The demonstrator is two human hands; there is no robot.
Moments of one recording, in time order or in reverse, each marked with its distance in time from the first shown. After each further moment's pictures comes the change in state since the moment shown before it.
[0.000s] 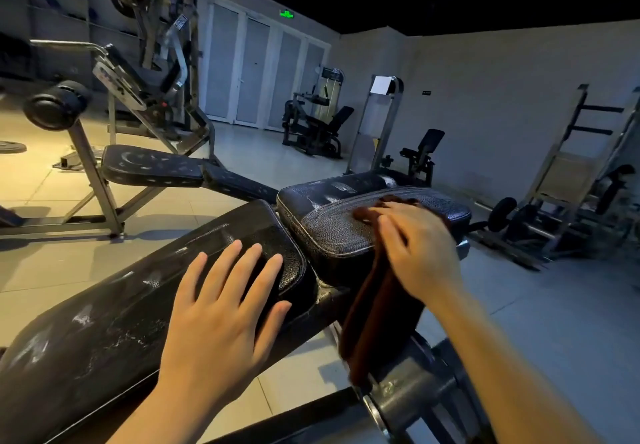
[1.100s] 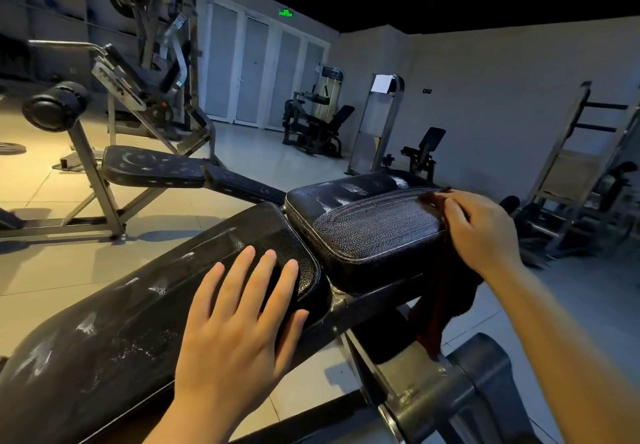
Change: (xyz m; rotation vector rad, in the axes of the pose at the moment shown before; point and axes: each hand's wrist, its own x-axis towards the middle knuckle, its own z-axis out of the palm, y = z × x) left_hand -0.003 0.001 0.008 0.056 0.094 0.044; right_hand 0.028 0.062 -0.018 -0.062 0.047 0.224
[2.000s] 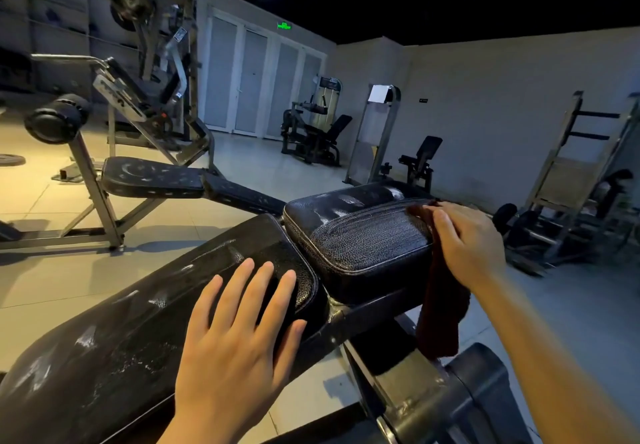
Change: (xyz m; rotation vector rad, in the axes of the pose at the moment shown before) left_hand 0.000 0.001 -0.001 -0.046 -0.012 -0.040; right_hand -0.007 -0.003 0.007 0.041 0.079 -0.083
